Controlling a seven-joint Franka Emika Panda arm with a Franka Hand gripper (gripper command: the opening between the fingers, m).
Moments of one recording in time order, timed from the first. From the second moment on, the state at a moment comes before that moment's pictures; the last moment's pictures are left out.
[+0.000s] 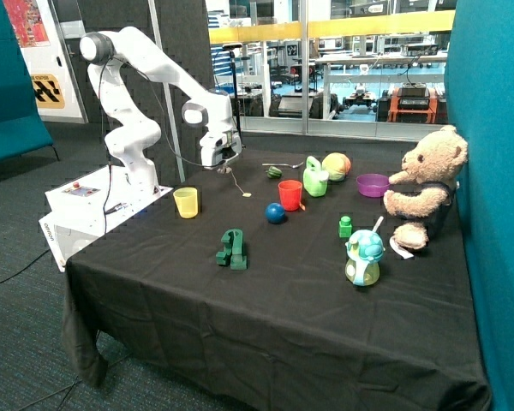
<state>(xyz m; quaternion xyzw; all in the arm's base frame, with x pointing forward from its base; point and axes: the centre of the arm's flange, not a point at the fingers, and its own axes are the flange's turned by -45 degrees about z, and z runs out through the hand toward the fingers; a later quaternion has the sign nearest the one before) 0.386 0.048 0.339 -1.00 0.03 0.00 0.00</state>
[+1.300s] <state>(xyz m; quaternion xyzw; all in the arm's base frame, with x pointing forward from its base) 0.417 -0.071 0.388 -1.00 0.03 0.00 0.00</state>
